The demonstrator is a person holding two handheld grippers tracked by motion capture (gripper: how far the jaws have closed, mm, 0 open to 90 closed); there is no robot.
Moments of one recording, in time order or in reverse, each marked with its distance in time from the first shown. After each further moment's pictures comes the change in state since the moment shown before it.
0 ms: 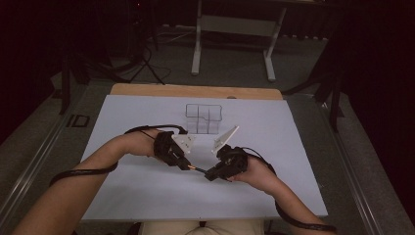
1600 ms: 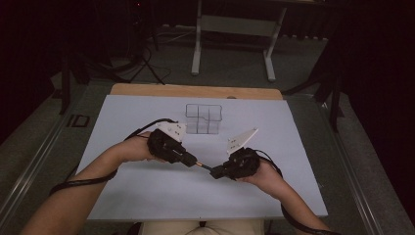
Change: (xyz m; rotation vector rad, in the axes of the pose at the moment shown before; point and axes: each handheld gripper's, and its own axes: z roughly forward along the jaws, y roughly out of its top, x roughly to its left) left arm -0.006 -0.012 -0.016 -0.332 -0.013 -0.158; right arm 0.003 -0.024 -0.021 -0.186 0.010 -0.049
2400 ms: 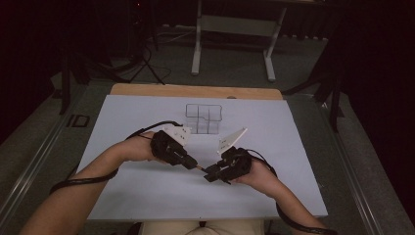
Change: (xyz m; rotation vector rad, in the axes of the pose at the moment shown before) left arm -0.004 0.009 0.006 0.095 0.012 0.026; right arm 0.000 0.012 0.017 0.067 -0.008 0.022
